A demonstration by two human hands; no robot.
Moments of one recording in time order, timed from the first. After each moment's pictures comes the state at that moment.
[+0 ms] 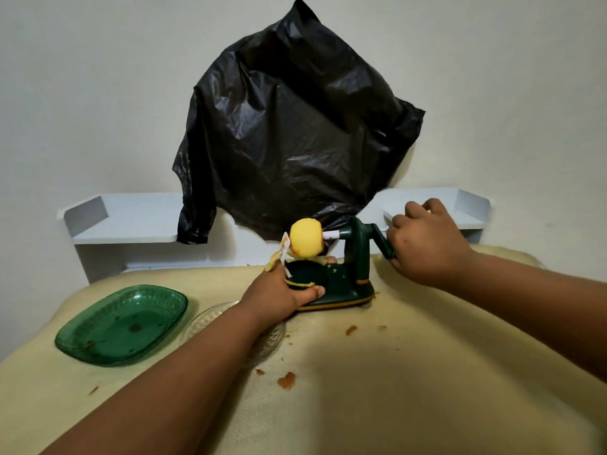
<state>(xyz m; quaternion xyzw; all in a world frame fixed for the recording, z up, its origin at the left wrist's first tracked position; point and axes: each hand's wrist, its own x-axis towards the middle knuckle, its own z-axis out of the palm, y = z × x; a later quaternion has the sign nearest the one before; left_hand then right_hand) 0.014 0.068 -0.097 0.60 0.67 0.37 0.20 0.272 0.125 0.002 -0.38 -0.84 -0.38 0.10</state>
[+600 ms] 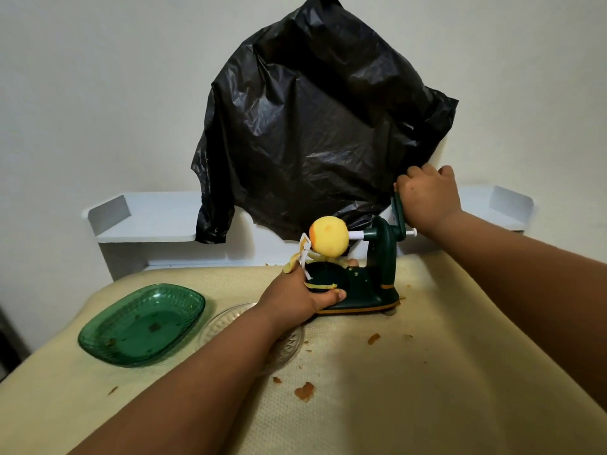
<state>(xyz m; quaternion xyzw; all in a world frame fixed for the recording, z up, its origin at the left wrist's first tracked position) 0.013 0.069 -0.095 0.60 0.68 0.37 0.20 0.227 0.225 0.022 -0.46 -0.79 -0.33 0.22</state>
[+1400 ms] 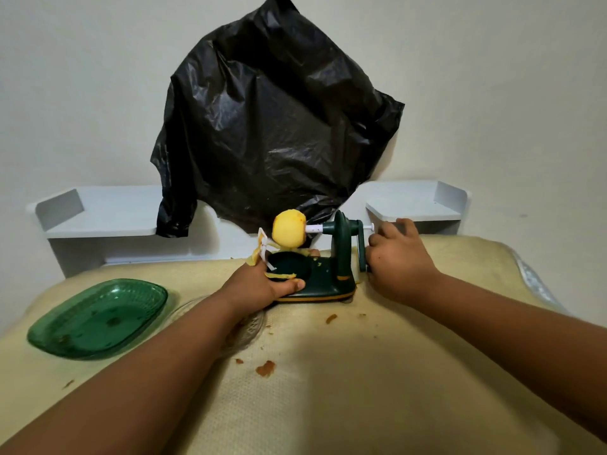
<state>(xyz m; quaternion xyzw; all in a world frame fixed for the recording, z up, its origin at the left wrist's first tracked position) 0.015 0.066 -0.092 0.59 0.69 0.36 0.21 0.279 0.125 -0.042 -0.41 -0.85 -0.30 0.09</state>
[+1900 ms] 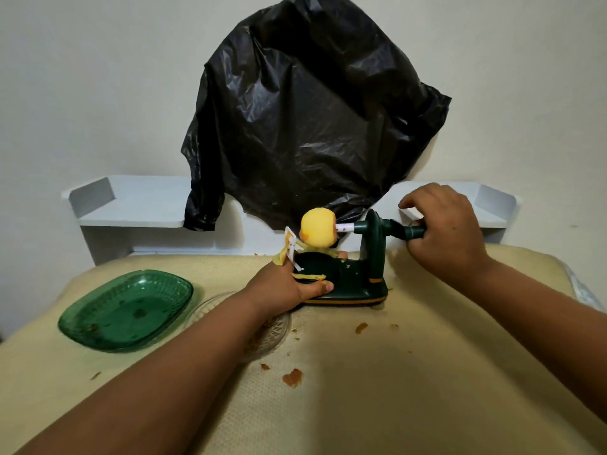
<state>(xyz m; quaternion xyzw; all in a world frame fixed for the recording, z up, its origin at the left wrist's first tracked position) 0.006 0.069 -0.096 0.61 0.68 0.35 0.21 0.264 0.137 -0.008 -0.35 -0.83 -0.16 0.41</state>
